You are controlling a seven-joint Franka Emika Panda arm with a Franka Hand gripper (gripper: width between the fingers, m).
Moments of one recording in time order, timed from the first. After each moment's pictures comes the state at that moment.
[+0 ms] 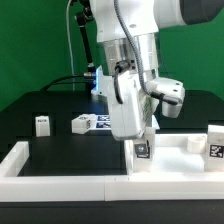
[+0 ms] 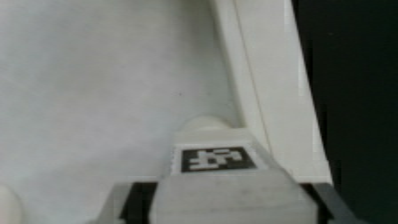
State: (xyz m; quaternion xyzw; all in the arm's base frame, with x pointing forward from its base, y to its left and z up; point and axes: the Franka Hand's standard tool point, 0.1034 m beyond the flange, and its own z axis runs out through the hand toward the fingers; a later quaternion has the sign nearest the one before) arm 0.628 0.006 0.063 -0.58 0.81 0.04 0.07
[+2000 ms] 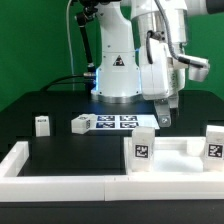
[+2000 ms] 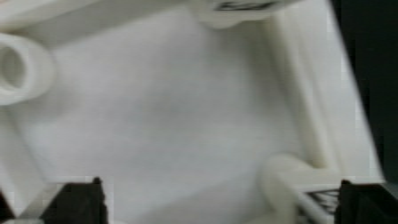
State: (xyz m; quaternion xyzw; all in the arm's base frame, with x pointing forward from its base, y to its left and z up) arm 0.570 0.060 0.083 -0.58 0.81 -0.02 0.11
